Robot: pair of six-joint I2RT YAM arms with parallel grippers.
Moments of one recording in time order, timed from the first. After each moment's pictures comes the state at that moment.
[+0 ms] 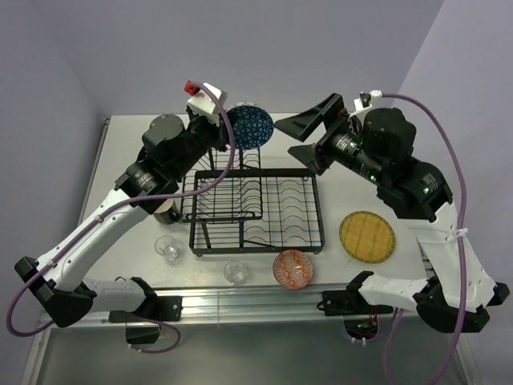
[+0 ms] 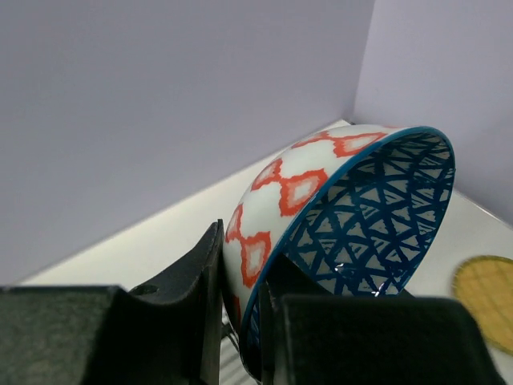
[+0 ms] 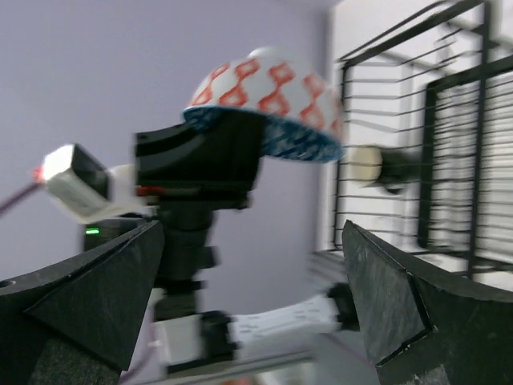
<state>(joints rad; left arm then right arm) -0.75 1.26 1.46 -0.16 -0.14 0.01 0.65 1.17 1.78 -0.85 -0.02 1.20</state>
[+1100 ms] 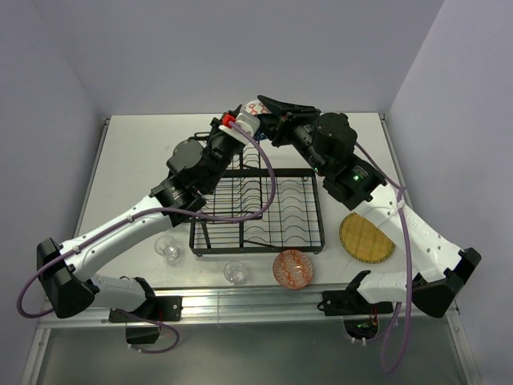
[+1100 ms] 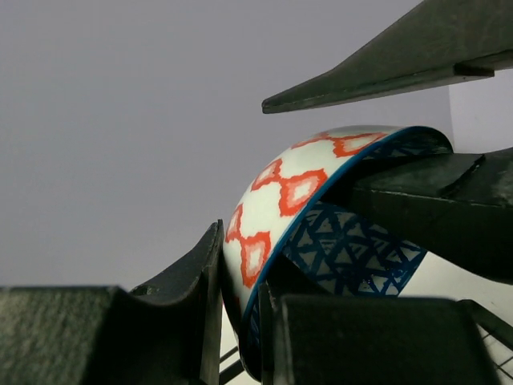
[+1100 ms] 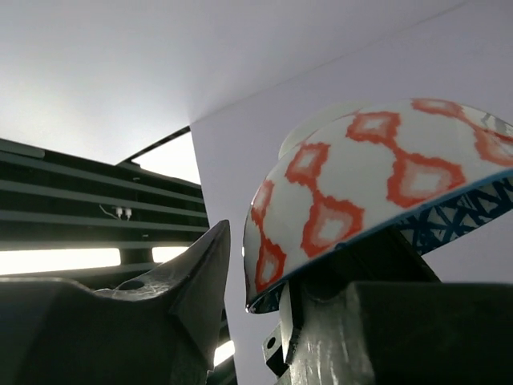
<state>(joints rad) -0.90 1.32 1.26 0.38 -0.36 0.50 0.71 1.24 1.41 -0.16 0.22 2.02</state>
